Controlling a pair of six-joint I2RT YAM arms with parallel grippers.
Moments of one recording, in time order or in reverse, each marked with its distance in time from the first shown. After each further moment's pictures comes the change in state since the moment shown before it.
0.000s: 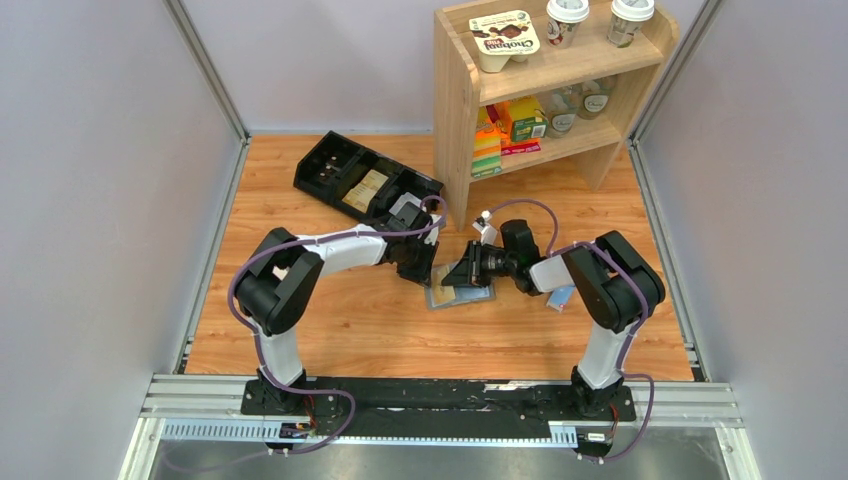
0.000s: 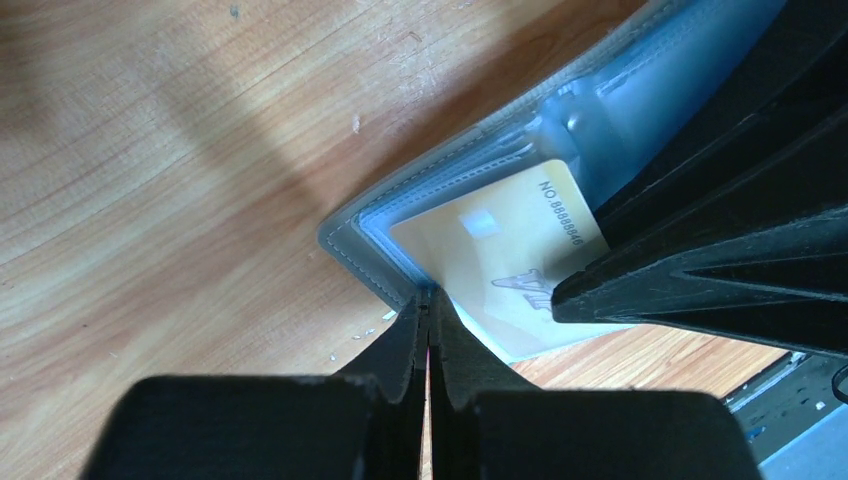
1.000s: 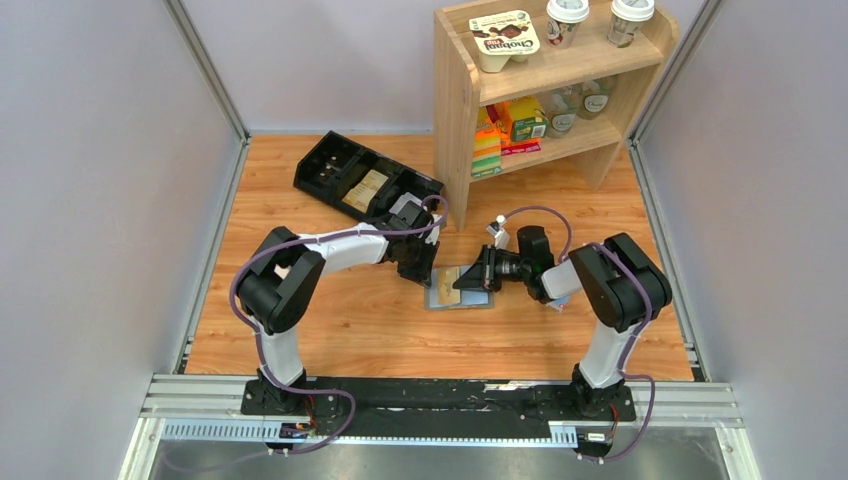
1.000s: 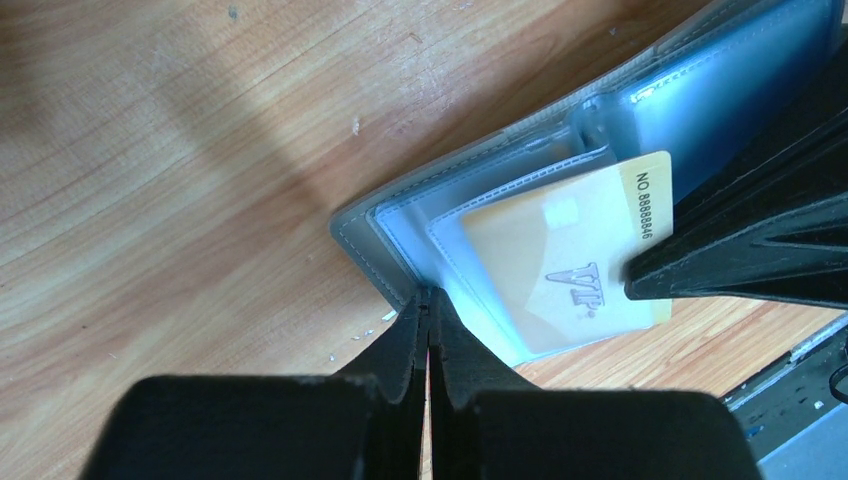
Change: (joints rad) left arm -0.002 0.015 0.023 -0.027 -0.003 0.000; right arm -0.092 -0.008 -0.111 0.155 -0.106 0.043
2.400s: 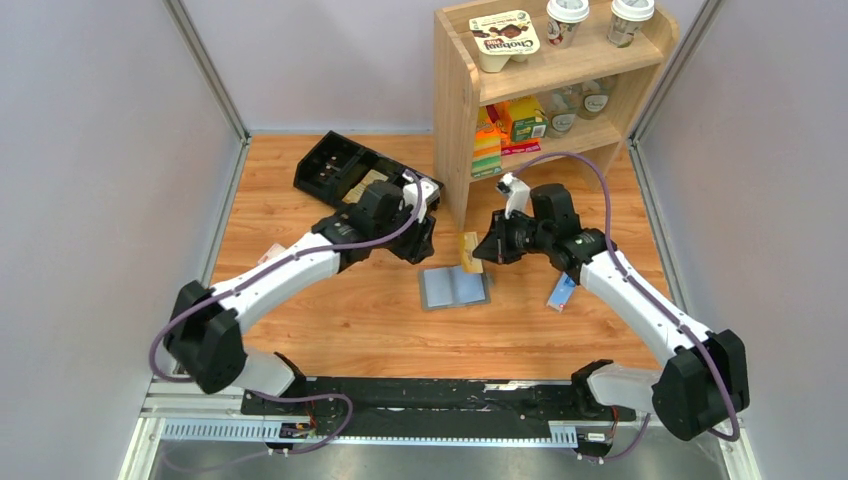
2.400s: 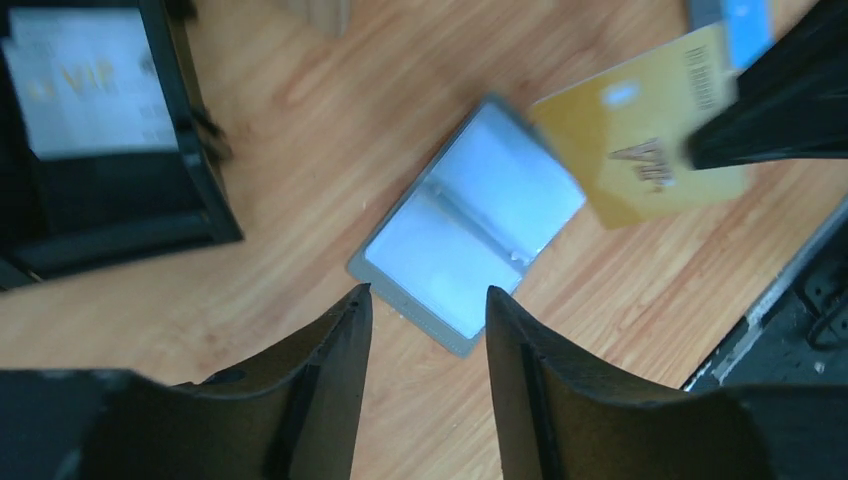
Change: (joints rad) left arm -0.002 -0.374 -0.051 0.032 -0.062 0.179; right arm 0.046 -0.591 0.357 -1.062 0.382 -0.507
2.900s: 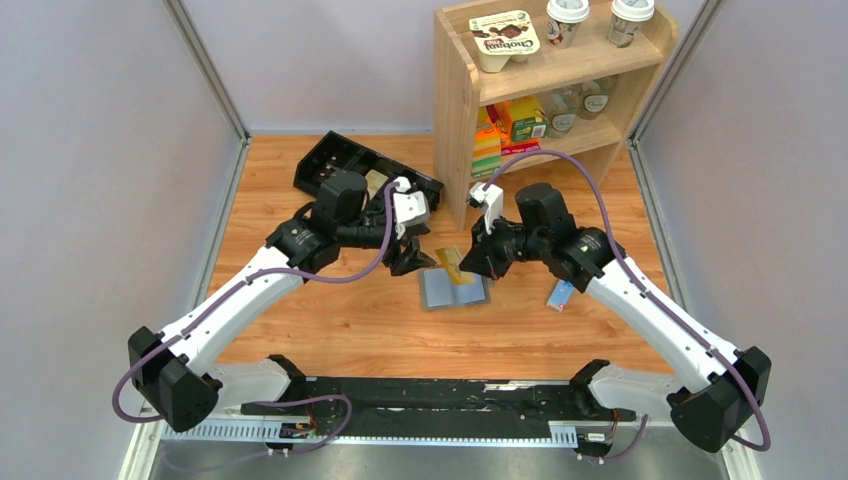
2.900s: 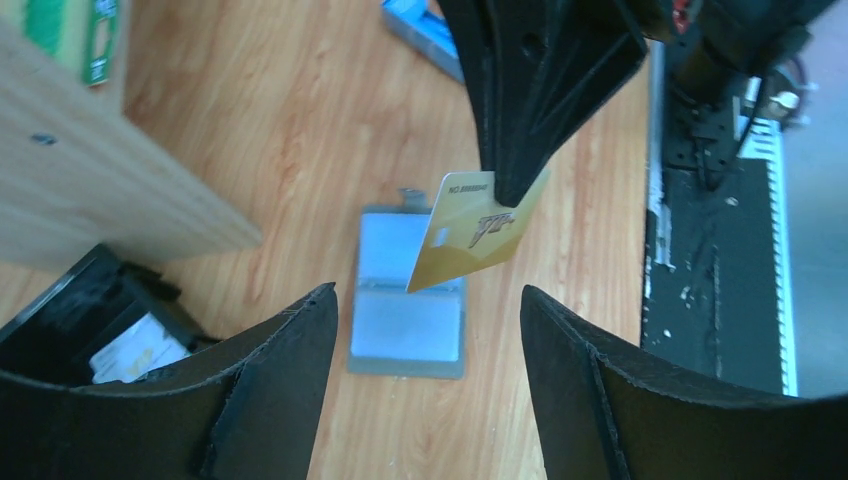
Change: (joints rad) left arm 0.047 -0.276 0.055 -0.044 0.459 0.493; right arm 0.227 -0.068 0.209 -0.262 0.031 -0.277
